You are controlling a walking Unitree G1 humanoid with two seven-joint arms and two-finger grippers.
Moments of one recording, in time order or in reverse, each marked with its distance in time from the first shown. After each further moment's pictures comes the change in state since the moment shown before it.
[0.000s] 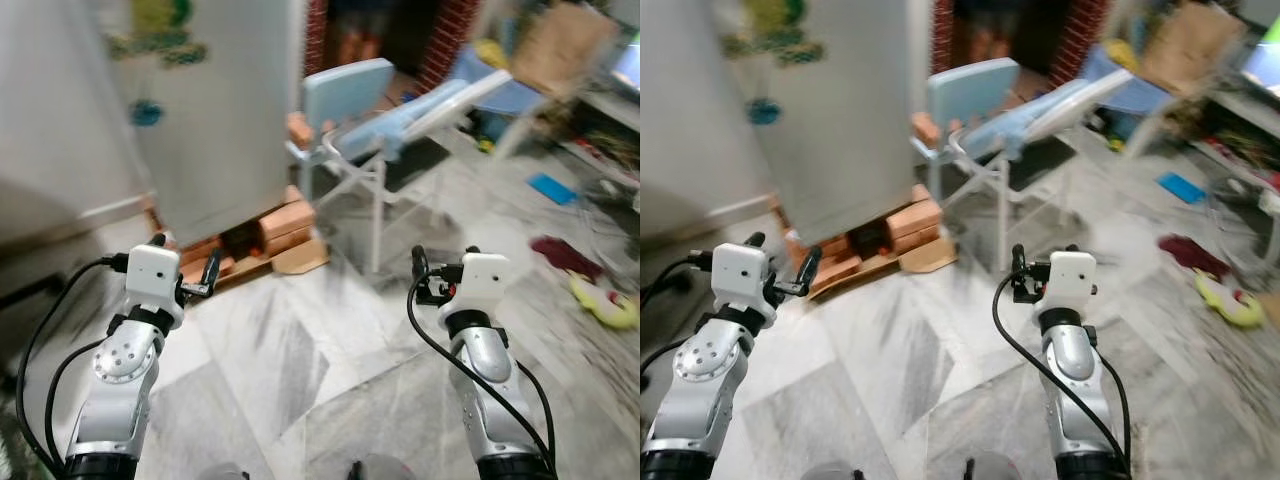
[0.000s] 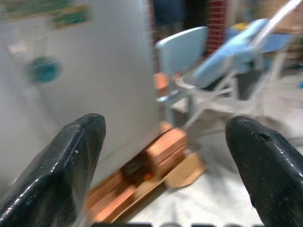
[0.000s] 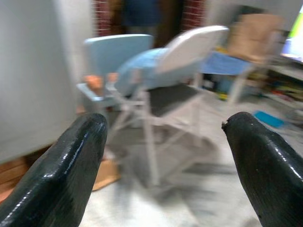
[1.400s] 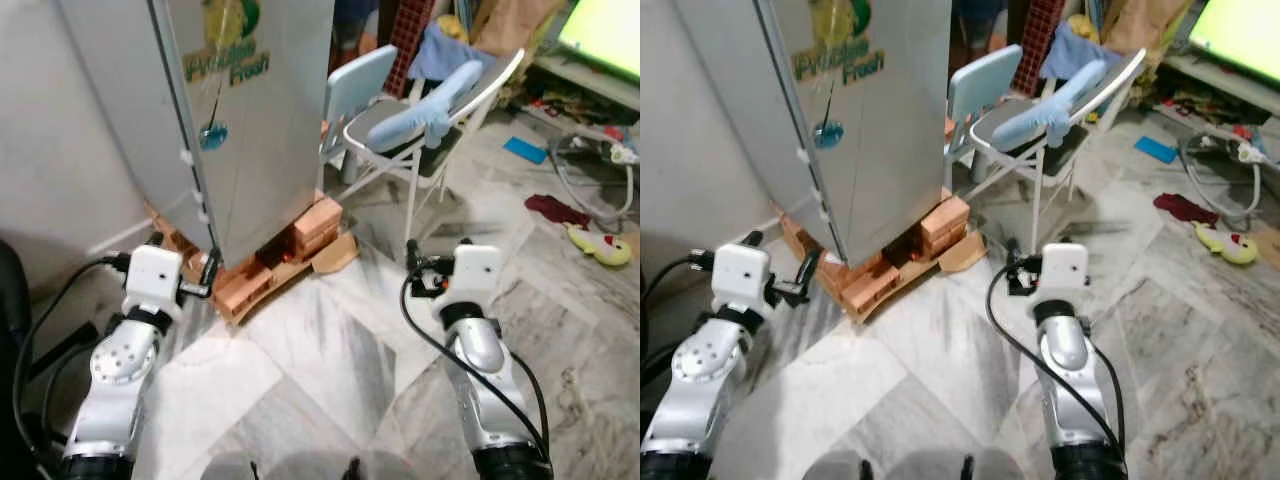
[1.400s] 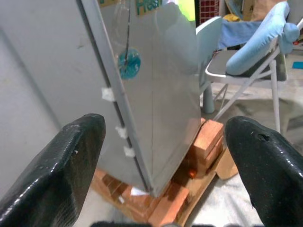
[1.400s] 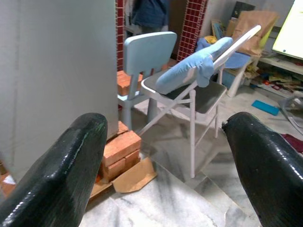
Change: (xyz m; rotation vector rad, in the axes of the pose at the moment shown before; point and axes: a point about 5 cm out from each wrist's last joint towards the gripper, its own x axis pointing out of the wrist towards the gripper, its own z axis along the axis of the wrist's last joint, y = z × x) left arm -0.004 0.006 -0.002 0.067 0.000 0.012; right arm 0.007 0.012 0.002 -0.009 -0.005 0.038
